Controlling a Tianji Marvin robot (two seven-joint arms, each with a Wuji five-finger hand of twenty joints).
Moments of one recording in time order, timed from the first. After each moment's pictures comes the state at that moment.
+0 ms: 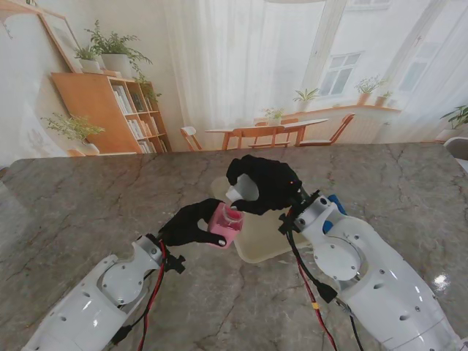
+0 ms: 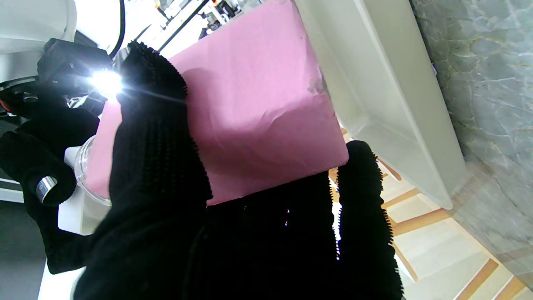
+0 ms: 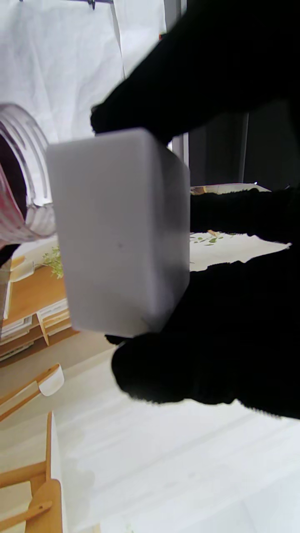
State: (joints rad) left arm 1.40 -1.15 -1.02 -1.31 0.26 -0.57 0.05; right arm -1.39 -1.10 1.12 -1.69 -0.85 -0.38 -0.19; left_hand 1.04 -0.51 -0.15 -0.16 0.43 0.16 0.72 0.88 0.88 0.14 0.06 0.93 0.80 0.13 0.33 0.56 0.38 0.18 0.93 0.60; right_hand 0.44 -0.81 0.99 -0.31 0.40 -0.19 1.33 0.61 0.72 0.19 0.78 0.71 1.02 0.12 0.82 0.37 1.03 0.06 1.32 0.33
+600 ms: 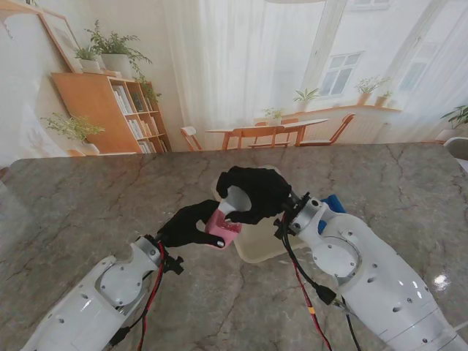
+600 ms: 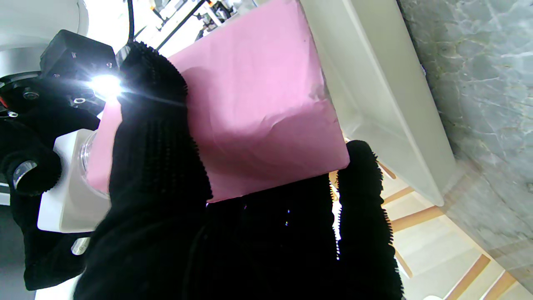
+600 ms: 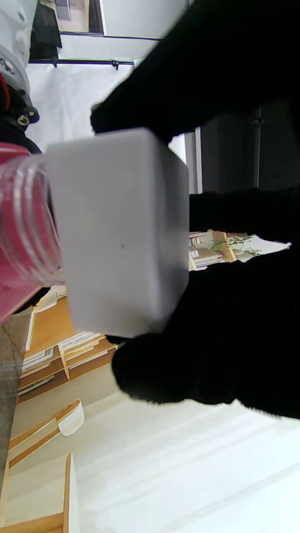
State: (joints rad) left arm 1.41 -1.15 -1.03 -1.32 0.27 -0.56 0.04; right arm -1.34 -1.10 1.08 -1.62 -0.87 -0.51 -0.17; left_hand 1.04 -0.51 -0.15 -0.16 0.44 0.16 0.72 0.86 0.88 0.15 0.06 0.93 0.80 0.13 0.33 0.57 0.38 0.18 0.93 0.60; right_hand 0.44 -0.81 0.99 -0.32 0.41 -0.20 1.34 0.61 0.73 0.18 0.78 0.70 1.02 0.12 0.82 0.37 1.03 0.06 1.32 0.33
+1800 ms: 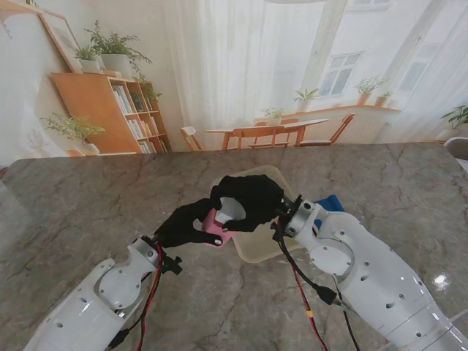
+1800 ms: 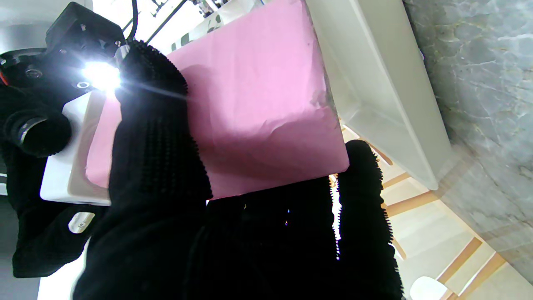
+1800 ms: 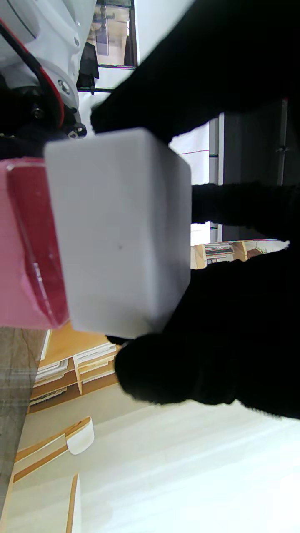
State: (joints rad) left arm 1.44 -1.15 -1.05 -1.34 0.29 -0.55 0.09; right arm -1.30 -1.08 1.02 -1.57 -0.95 -0.56 -0.21; left_hand 1.04 -0.52 -0.15 -0.16 0.45 0.16 0.72 0.84 0.88 0.15 0.06 0.93 0.81 0.13 0.33 0.57 0.38 0.18 0.93 0.60; right_hand 0.44 -0.81 0.99 -0.33 0.41 -0.31 1.30 0.58 0.74 0.17 0.77 0.70 1.02 0.12 0.81 0.40 1.03 0.06 1.32 0.36
